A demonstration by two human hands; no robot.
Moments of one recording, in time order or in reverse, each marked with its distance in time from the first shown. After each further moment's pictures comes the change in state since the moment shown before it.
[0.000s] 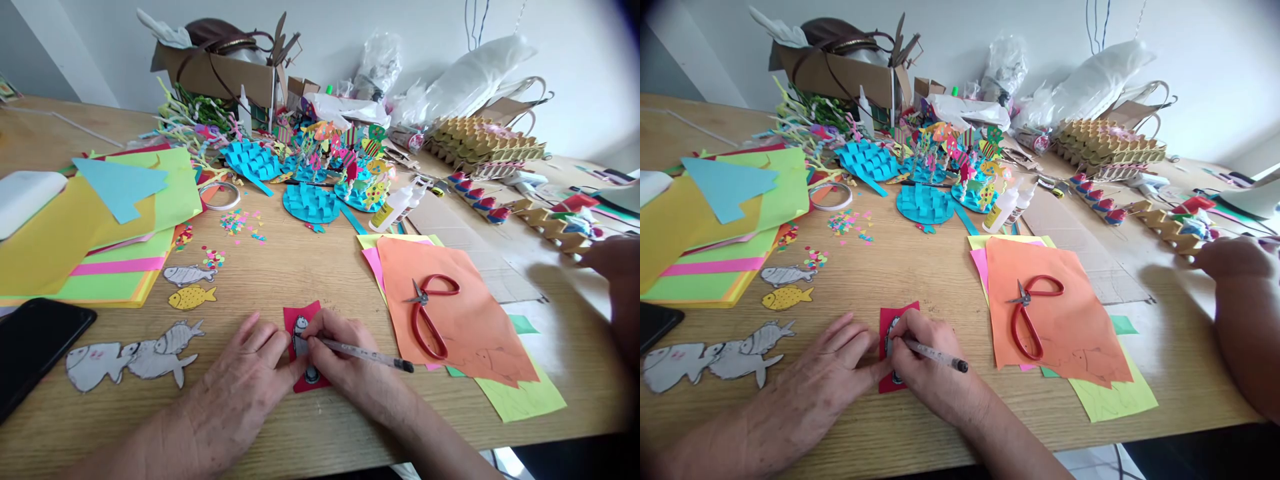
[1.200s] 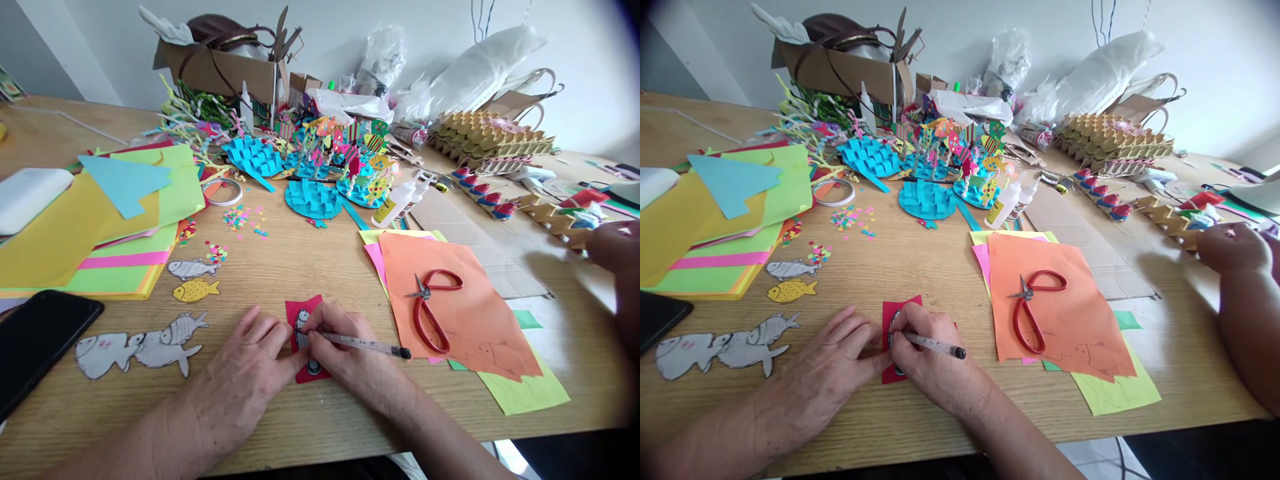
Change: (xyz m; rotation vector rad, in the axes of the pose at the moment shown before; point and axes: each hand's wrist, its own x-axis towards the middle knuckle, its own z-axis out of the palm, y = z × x) left_hand -0.003 -0.001 0.000 -0.009 0.033 0.001; right_hand 0.000 -0.001 0.002 -0.027 -0.018 -0.018
